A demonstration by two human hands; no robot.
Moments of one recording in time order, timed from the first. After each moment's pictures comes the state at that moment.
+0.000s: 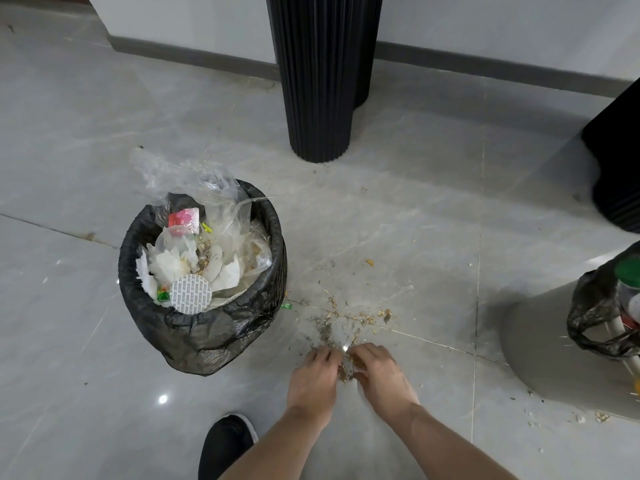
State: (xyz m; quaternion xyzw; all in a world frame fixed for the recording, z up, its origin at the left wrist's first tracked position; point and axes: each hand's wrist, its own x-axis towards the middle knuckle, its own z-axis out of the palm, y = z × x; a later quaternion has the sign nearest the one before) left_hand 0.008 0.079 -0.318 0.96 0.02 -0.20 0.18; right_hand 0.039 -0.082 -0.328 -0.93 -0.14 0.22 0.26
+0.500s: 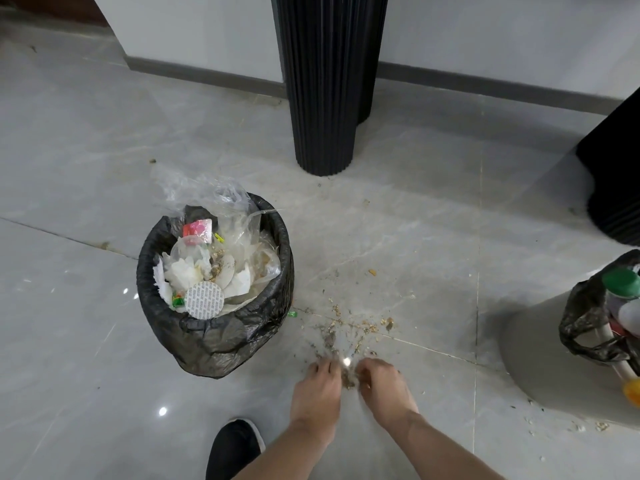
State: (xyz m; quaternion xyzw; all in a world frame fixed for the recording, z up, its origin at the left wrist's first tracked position) left_hand -0.001 0.076 -0.288 0.97 0.01 -0.21 0.13; right_hand 0.035 -0.073 -0.317 -0.93 -0.04 0.27 0.26
